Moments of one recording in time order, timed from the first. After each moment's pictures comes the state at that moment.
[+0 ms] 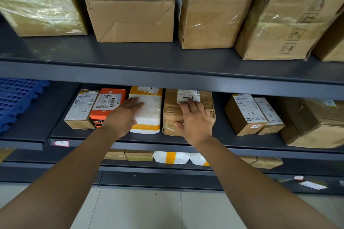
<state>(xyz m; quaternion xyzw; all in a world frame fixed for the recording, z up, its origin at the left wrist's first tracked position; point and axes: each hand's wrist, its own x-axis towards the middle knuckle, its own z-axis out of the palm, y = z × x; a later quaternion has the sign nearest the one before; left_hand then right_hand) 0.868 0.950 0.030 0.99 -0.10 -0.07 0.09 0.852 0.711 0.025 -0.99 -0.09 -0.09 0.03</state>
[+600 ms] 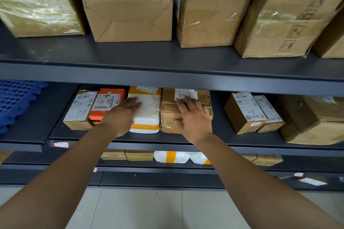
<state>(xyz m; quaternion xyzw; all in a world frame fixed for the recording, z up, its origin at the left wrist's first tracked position) 0.868 0.951 0.038 0.99 -0.12 -0.10 -0.01 0.859 0.708 0.017 -0.99 -0.12 -0.12 0.03</state>
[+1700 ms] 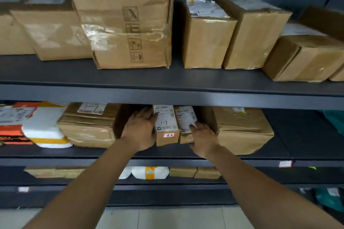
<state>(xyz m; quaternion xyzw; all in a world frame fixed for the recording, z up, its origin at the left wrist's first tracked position) 0.866 0.597 0.055 0.99 -0.16 -0.03 0.00 0.861 0.376 0.015 -0.99 -0.08 0.12 0.00</state>
